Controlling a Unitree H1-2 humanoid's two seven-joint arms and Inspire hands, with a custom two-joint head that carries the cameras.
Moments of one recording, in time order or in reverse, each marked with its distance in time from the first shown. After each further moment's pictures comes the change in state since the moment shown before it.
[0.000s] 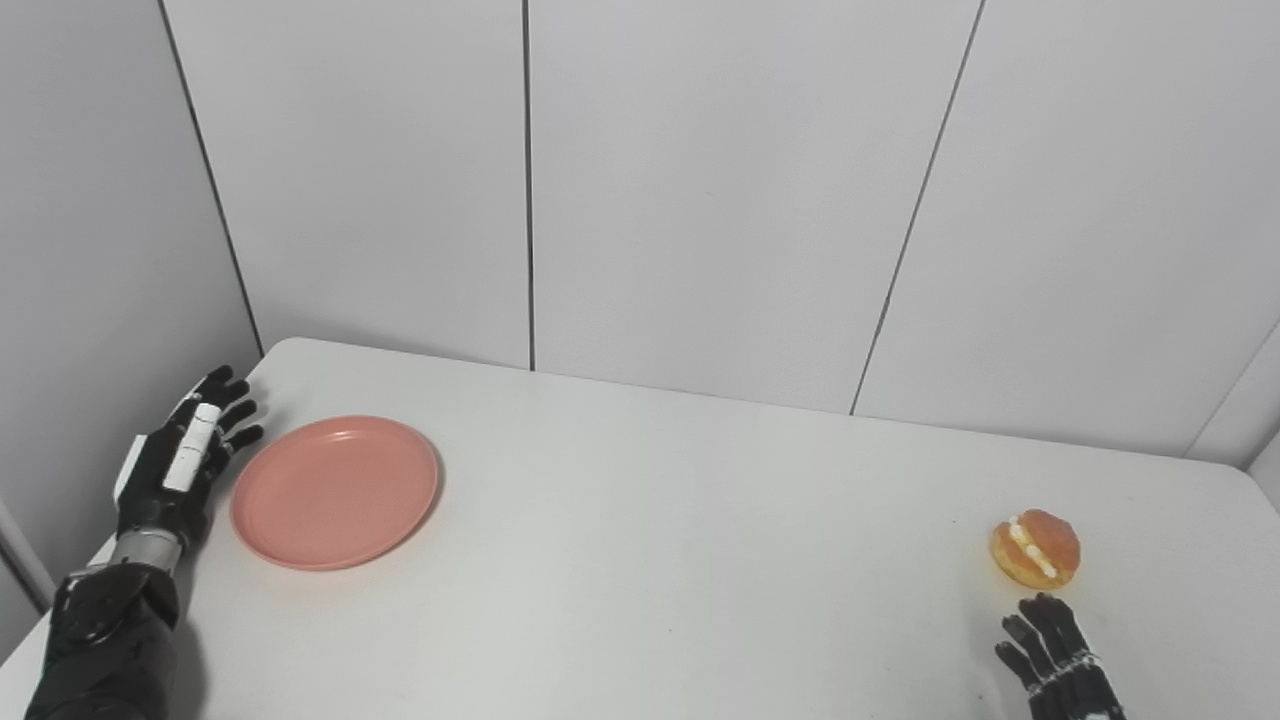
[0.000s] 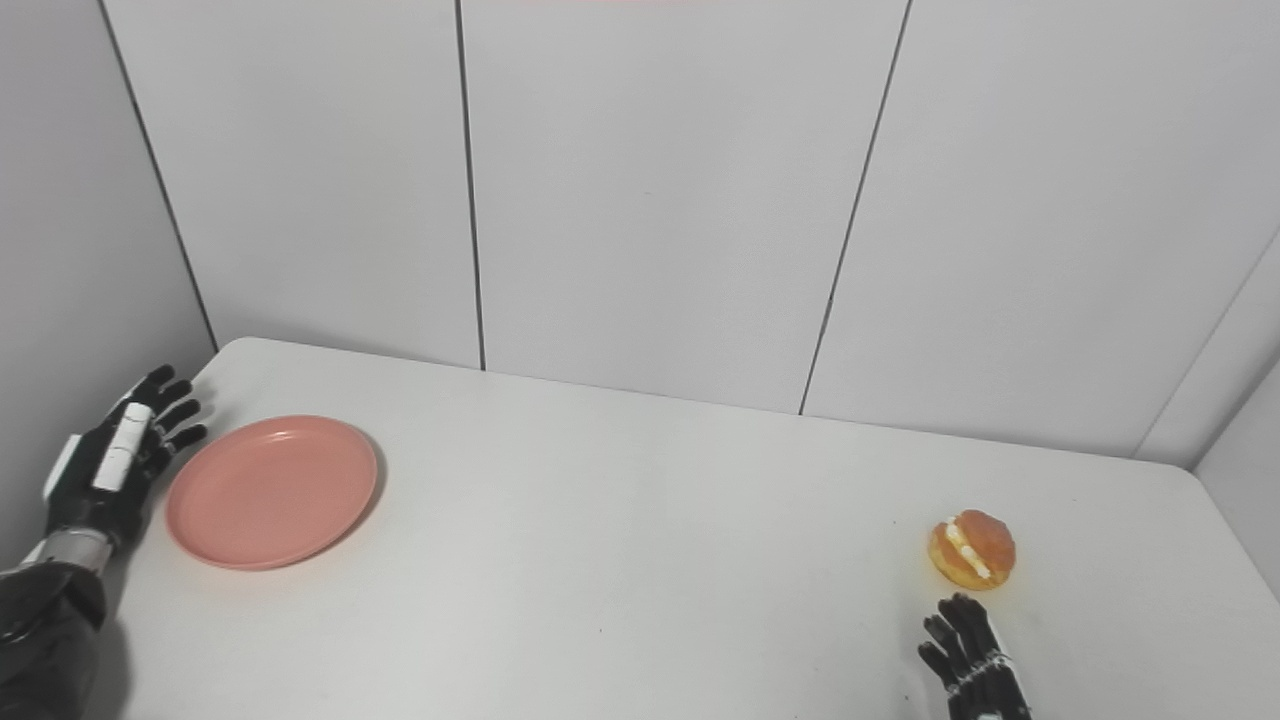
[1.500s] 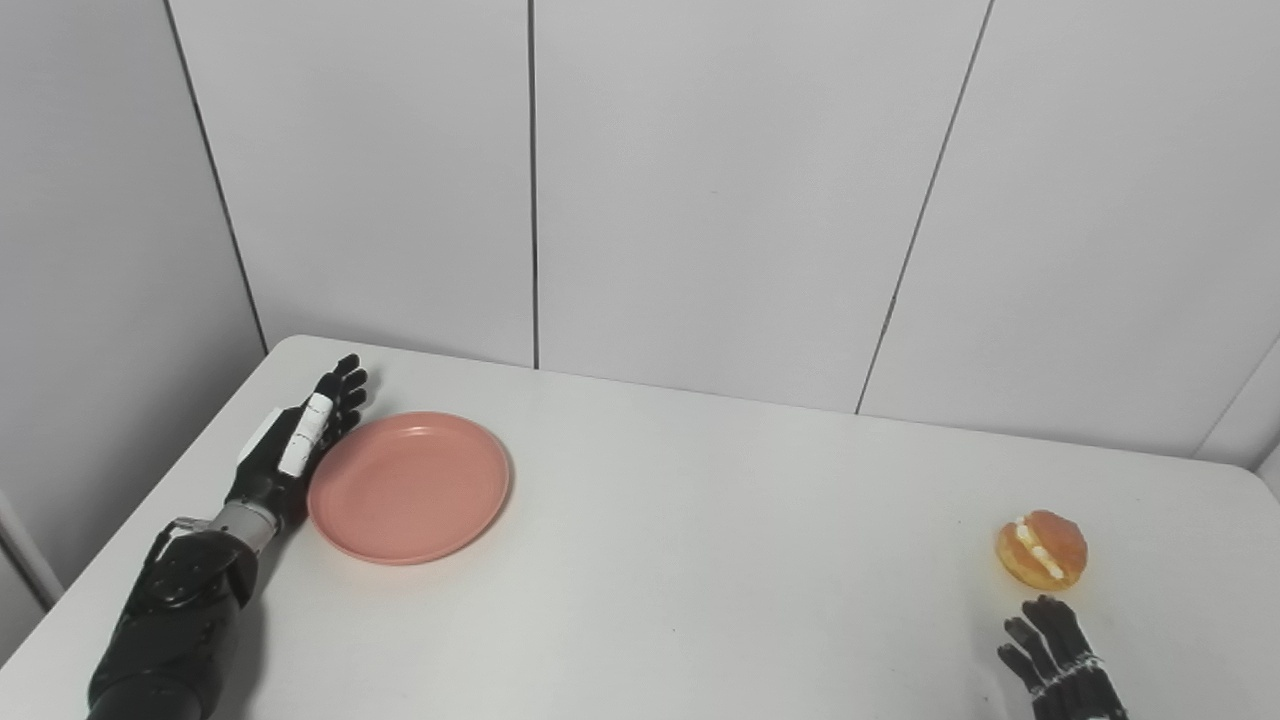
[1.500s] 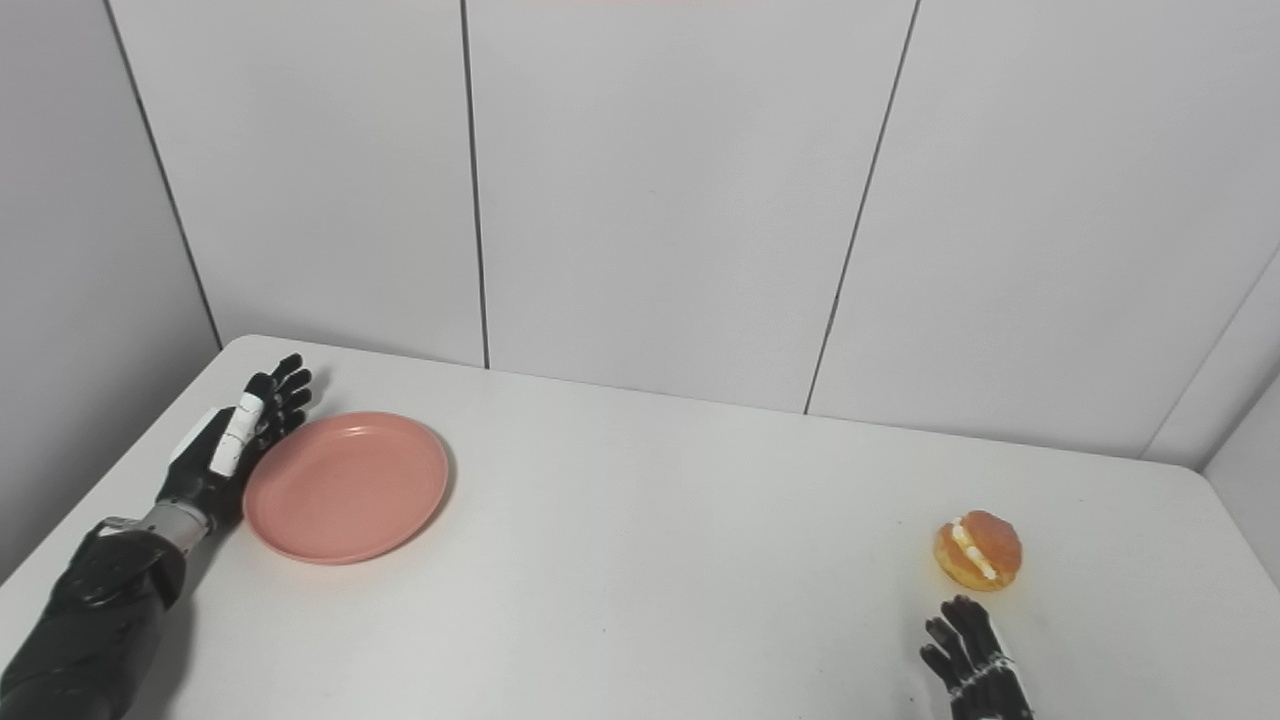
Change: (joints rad) left arm -0.012 -0.049 -0.252 -0.133 0.016 0.064 -0.079; right arm 0.015 0.000 0.002 -0.013 -0.007 0.001 0.000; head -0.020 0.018
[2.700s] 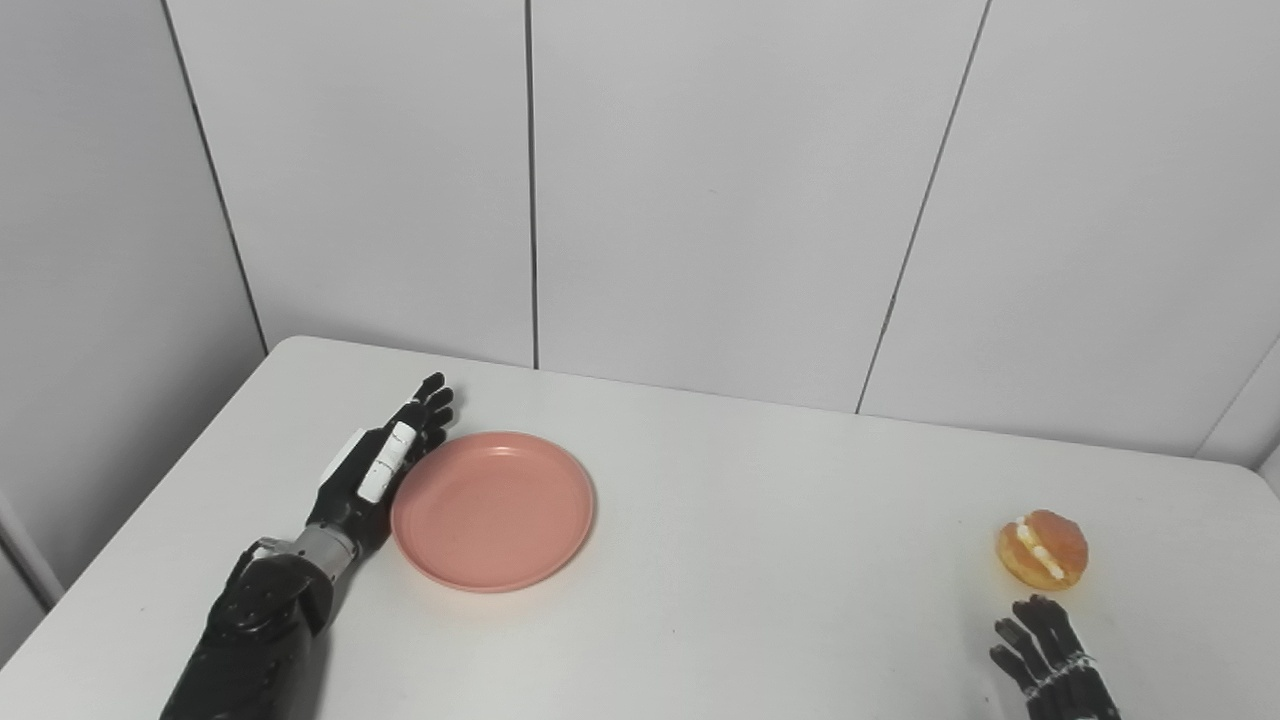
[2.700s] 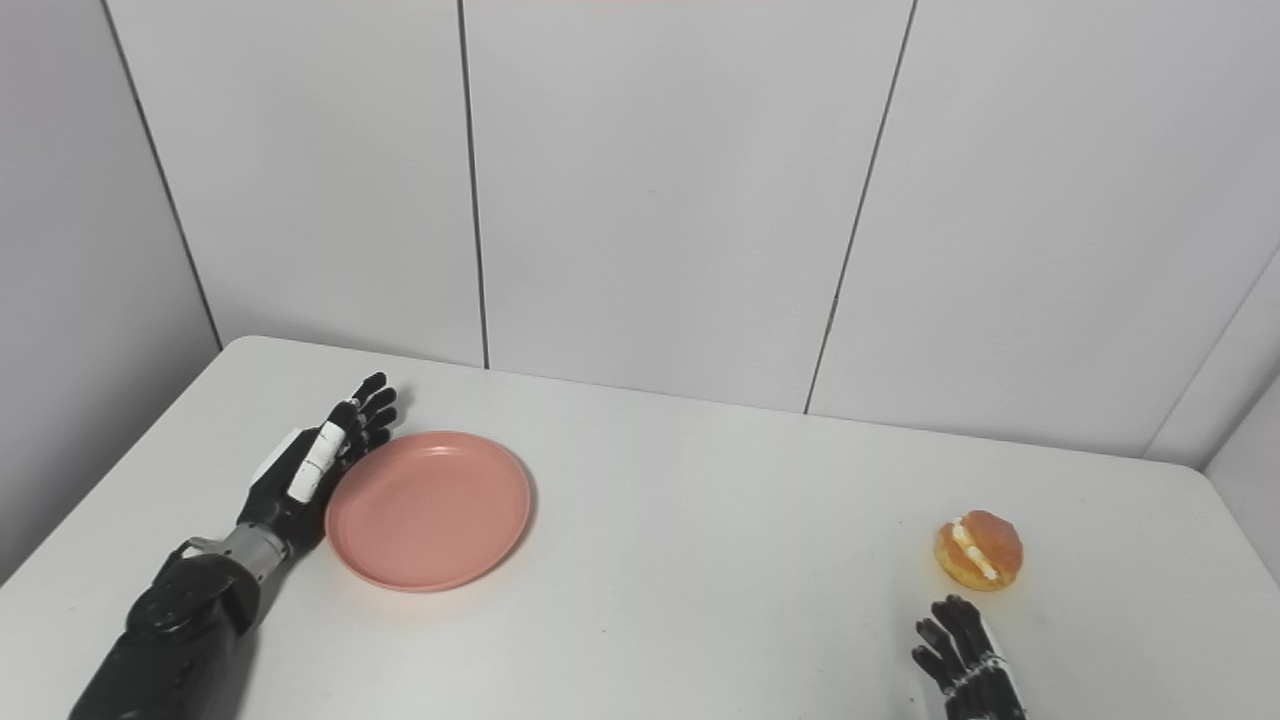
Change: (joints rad) left arm 0.088 -0.122 -0.086 -0.276 -0.024 0.151 0.006; right arm 0.011 -0.001 0.000 -0.013 -0.026 0.000 -0.003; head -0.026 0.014
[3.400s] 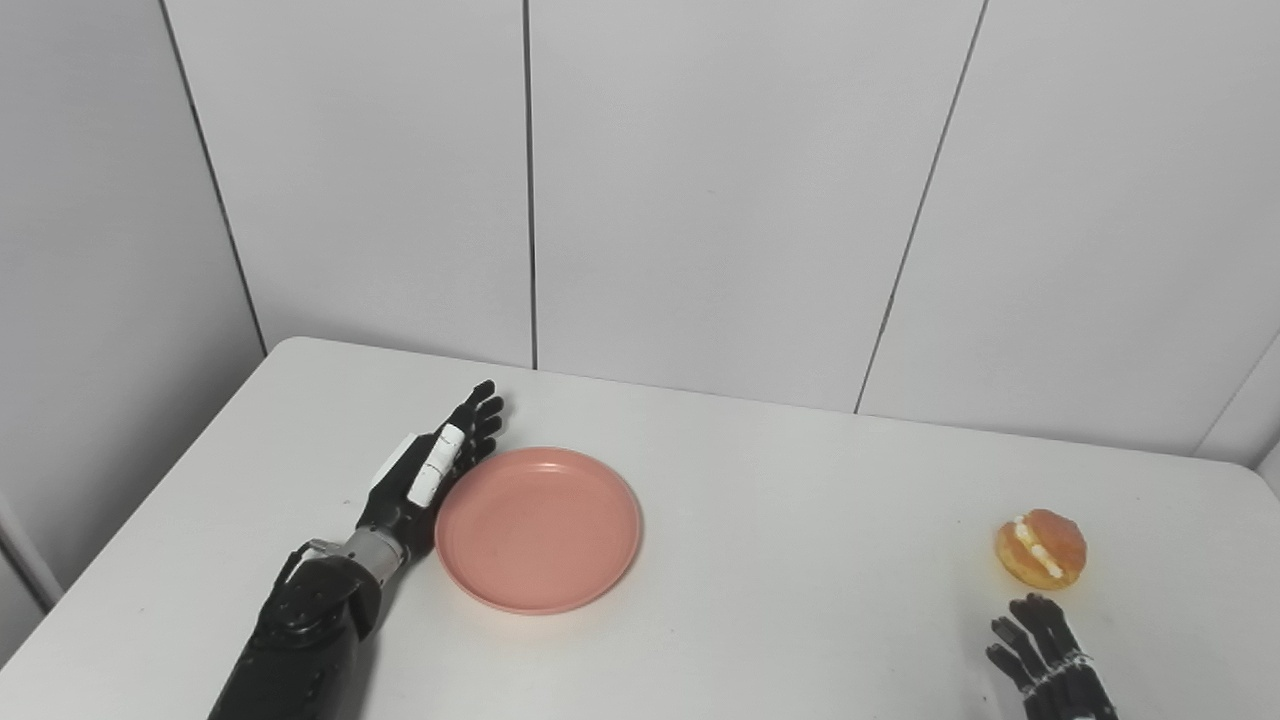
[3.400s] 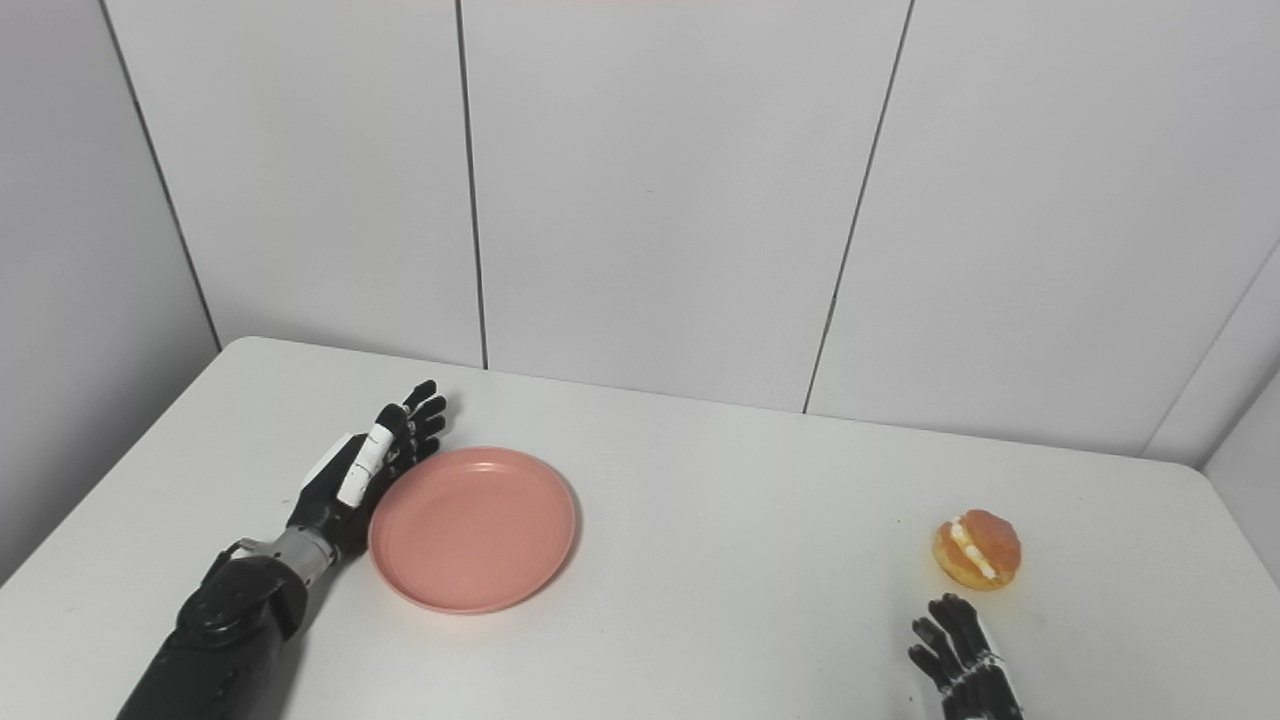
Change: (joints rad) left arm 0.016 -0.071 -0.045 -0.098 0.028 0.087 0.060; right arm 0.001 0.000 0.003 -0.002 -0.009 0.000 0.000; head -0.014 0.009
